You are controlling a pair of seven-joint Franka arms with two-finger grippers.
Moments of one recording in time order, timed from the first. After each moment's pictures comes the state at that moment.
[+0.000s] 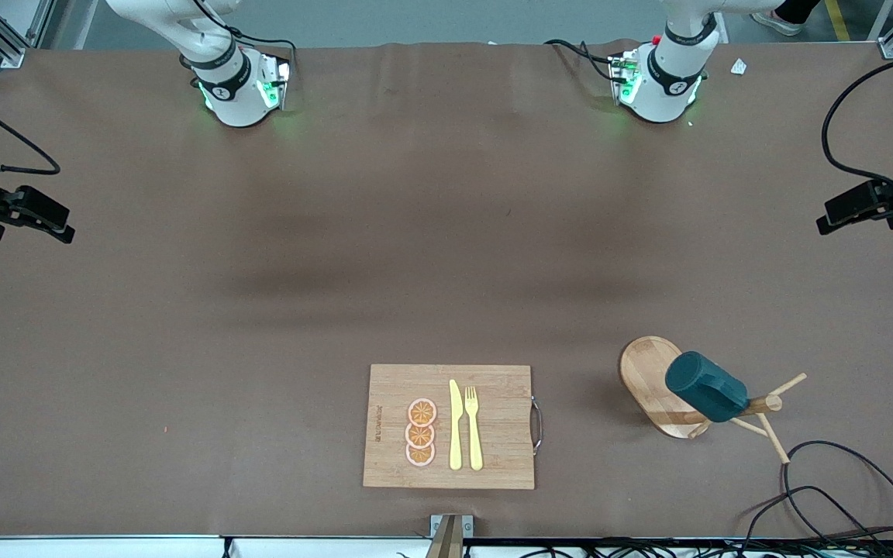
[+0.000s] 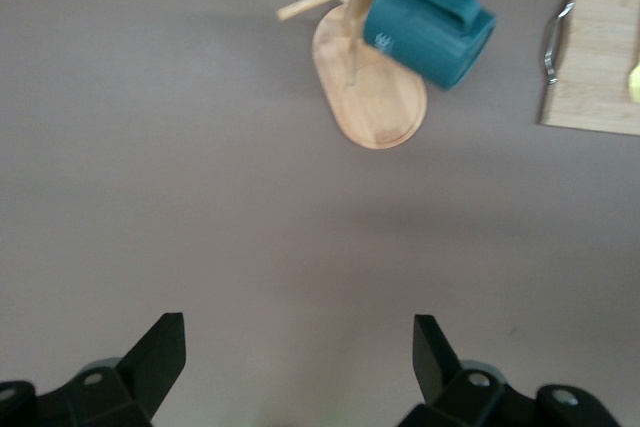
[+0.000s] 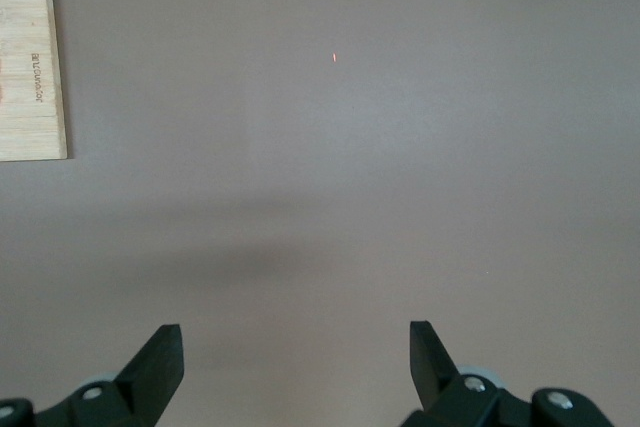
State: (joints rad) left arm -0.10 0.13 0.11 -1.36 -0.04 1.44 -0.08; right arm 0.08 0.06 -0.09 -1.50 -0.01 1.60 0.03
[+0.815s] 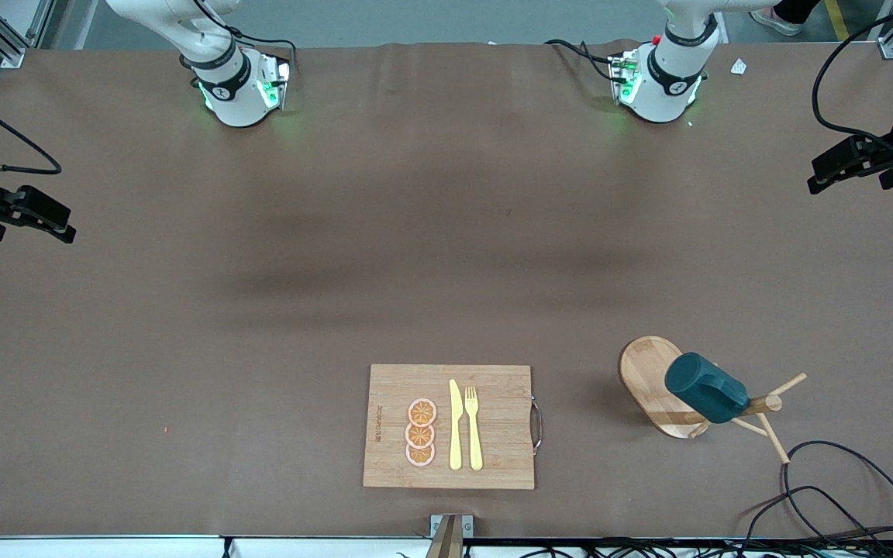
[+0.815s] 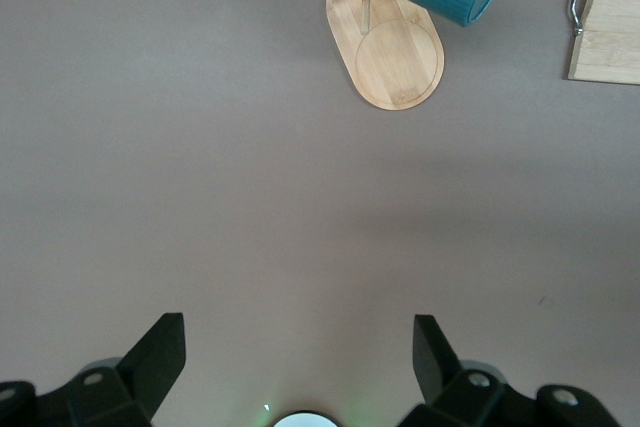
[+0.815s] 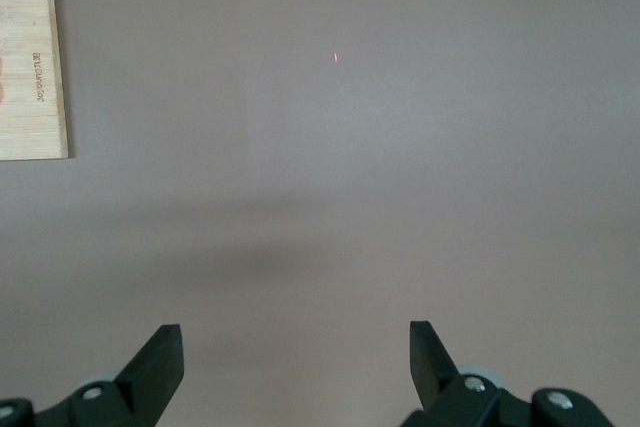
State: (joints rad) left arm 0.00 -0.04 -0.03 -1.57 0.00 1.49 -0.08; right arm 0.08 0.06 -0.09 -1.50 -0.01 1.60 0.03
